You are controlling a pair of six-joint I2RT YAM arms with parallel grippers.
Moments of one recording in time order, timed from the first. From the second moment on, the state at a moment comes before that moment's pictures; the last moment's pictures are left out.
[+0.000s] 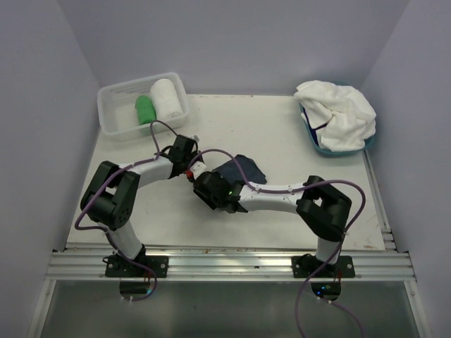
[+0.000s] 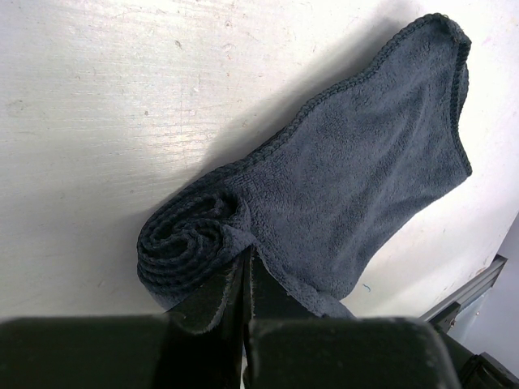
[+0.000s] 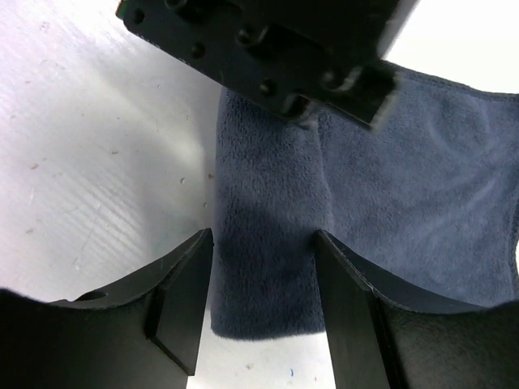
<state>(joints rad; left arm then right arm) -0.43 1.74 0.94 -0.17 0.30 -0.75 1.11 1.83 1.17 -0.25 0.46 0.11</state>
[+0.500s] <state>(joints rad) -0.43 1.73 0.94 -0.18 0.30 -0.75 1.11 1.92 1.17 -0.21 0.48 0.13</state>
